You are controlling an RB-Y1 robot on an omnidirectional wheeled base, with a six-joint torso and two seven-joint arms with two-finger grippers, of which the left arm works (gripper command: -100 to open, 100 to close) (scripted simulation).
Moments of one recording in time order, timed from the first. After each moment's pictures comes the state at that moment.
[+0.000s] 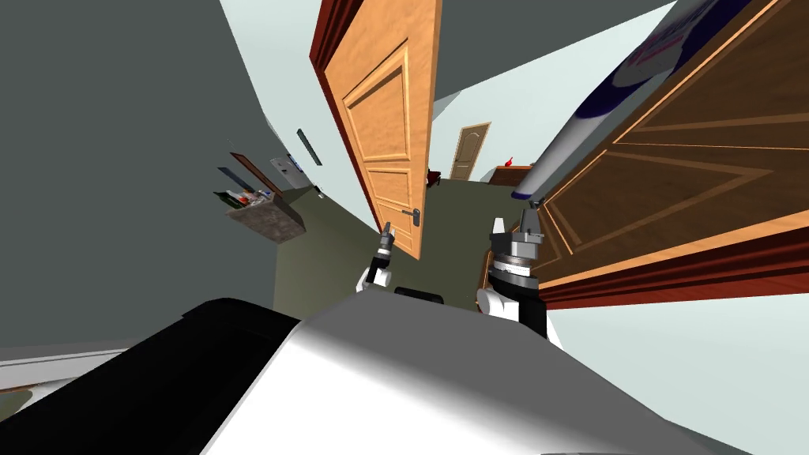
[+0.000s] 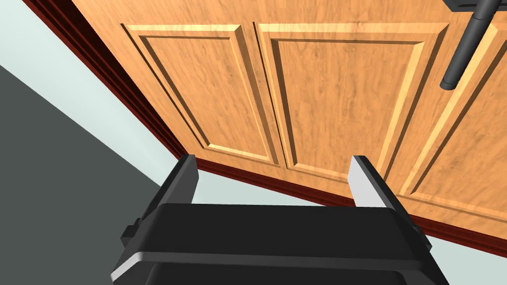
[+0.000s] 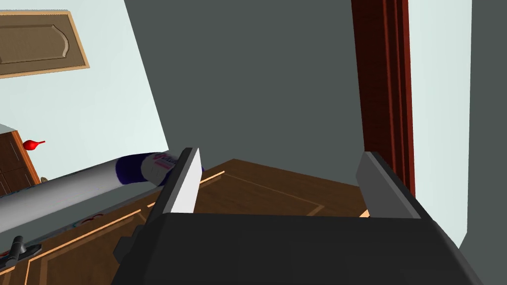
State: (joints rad) arm 0.31 0.08 -0.17 -1.85 0.07 -0.43 -0.05
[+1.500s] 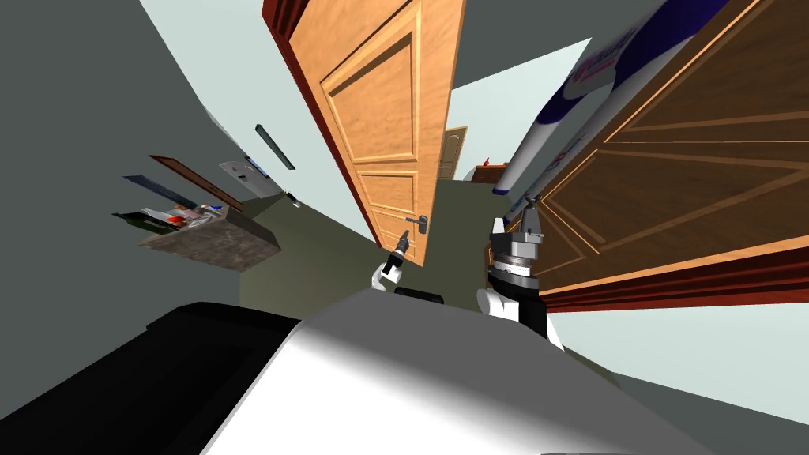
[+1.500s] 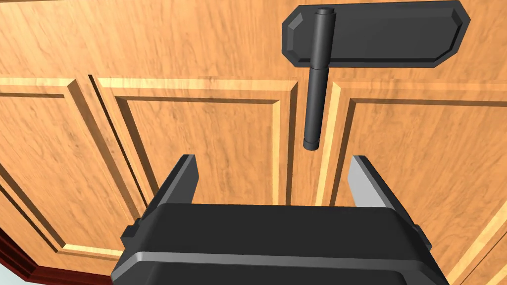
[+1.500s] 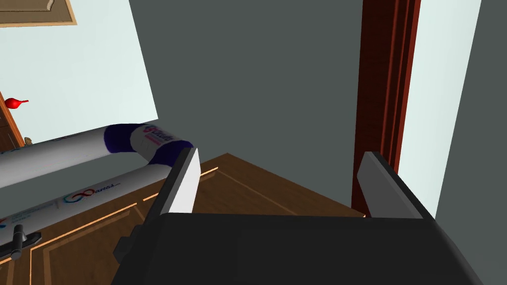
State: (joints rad) arm 0.09 0.08 -0.29 -1.48 0.04 -0.30 0.02
